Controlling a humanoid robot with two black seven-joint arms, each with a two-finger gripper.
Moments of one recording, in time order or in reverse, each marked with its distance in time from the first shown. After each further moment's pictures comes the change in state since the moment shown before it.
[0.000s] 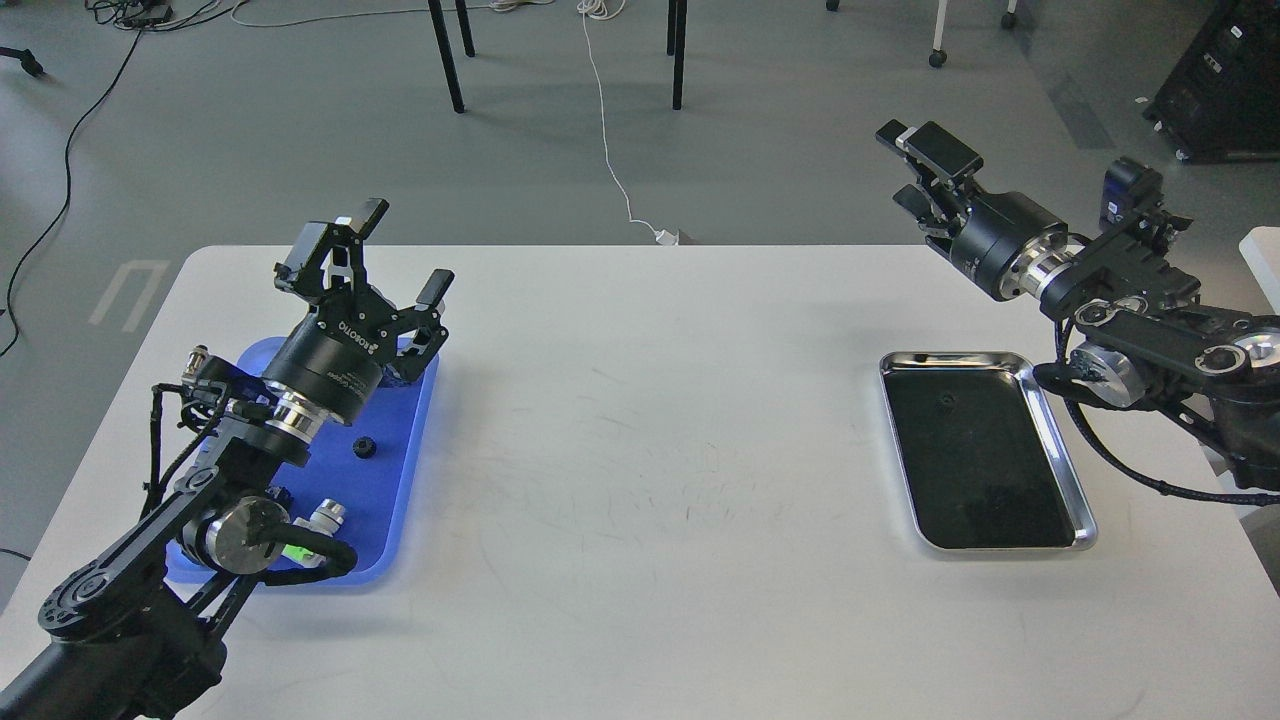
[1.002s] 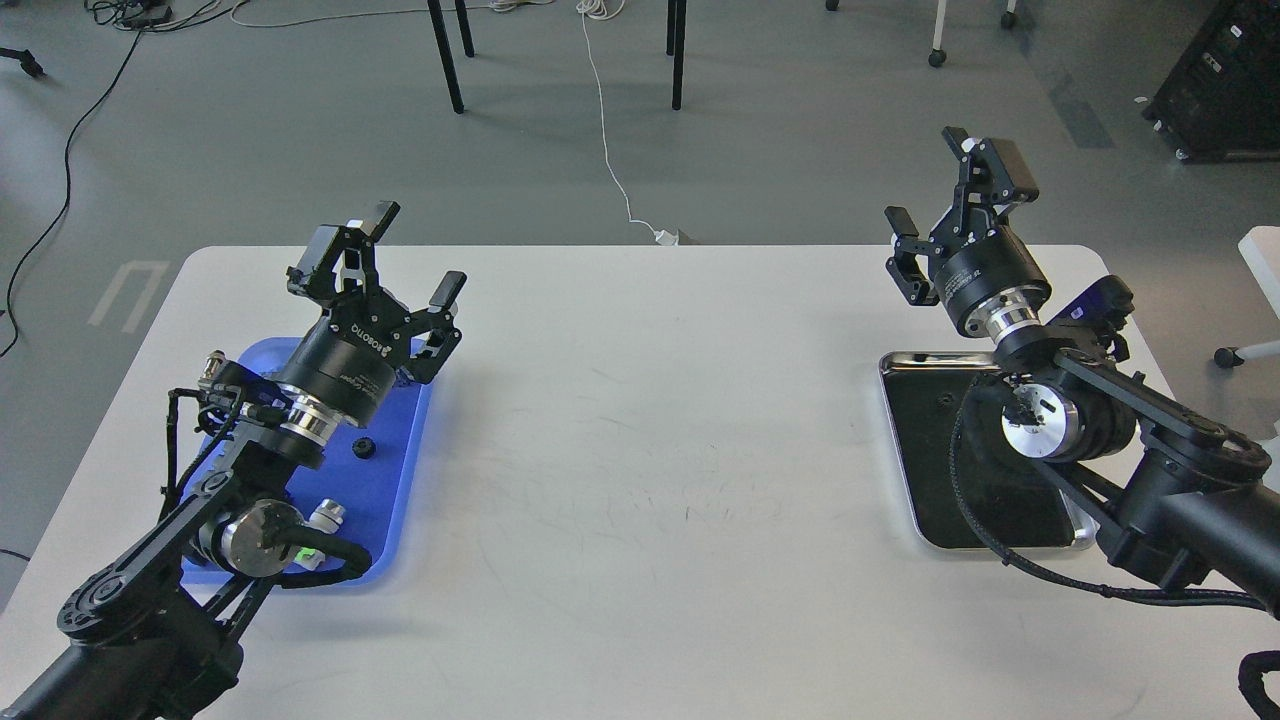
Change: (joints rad) left arm 0.002 -0.029 -0.003 0.000 0.000 0.002 0.000; right arm -0.335 0.130 0.495 0.087 0.161 0.038 0.001
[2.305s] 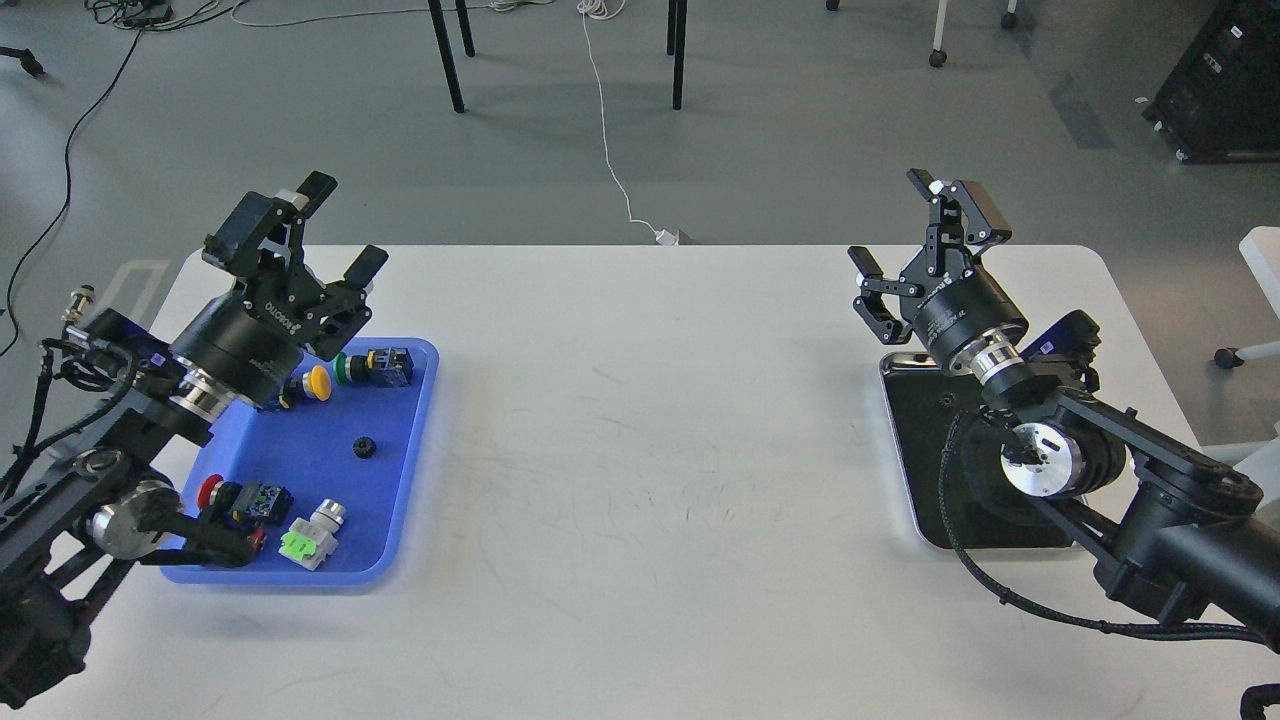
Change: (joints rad) left arm -0.023 0.337 0.021 -0.082 0.245 -0.066 -0.057; right arm -0.058 0.009 -0.002 0.005 0.016 0.131 0.000
